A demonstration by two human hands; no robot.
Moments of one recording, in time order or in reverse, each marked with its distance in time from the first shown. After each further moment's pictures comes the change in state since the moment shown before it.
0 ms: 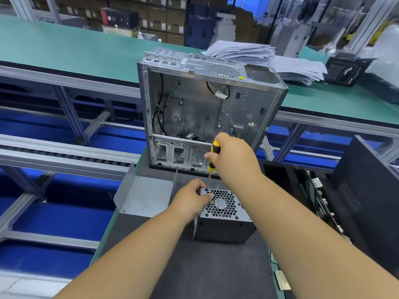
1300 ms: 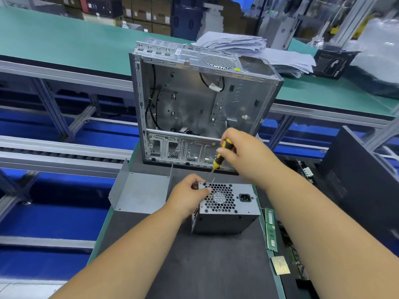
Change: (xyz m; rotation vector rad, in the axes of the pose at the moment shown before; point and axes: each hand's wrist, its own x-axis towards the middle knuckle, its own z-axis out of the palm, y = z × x) left_hand -0.004 -0.008 -0.001 -0.233 -0.049 0.020; right_hand -0.017 0.028 -0.025 0.090 -0.120 -0.100
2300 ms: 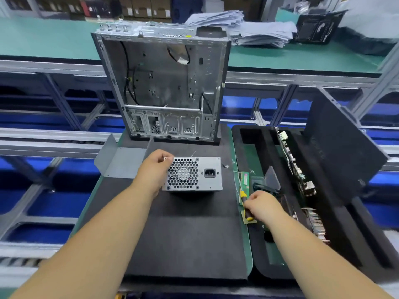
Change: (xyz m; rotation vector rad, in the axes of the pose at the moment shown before) left_hand -0.071 0.012 0.033 0.017 0.288 -0.035; right_hand -0.196 0.165 0.100 0.311 -0.236 0.781
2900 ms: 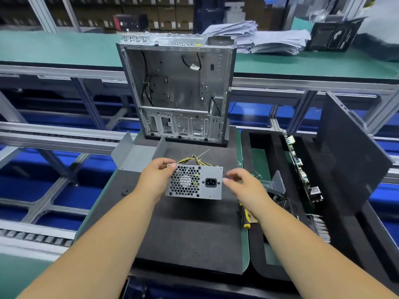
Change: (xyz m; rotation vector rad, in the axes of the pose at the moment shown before) left_hand -0.050 -0.003 -0.003 -0.024 0.106 -0.024; right_hand -0.029 -0.041 -0.009 0.410 -0.040 -0.452
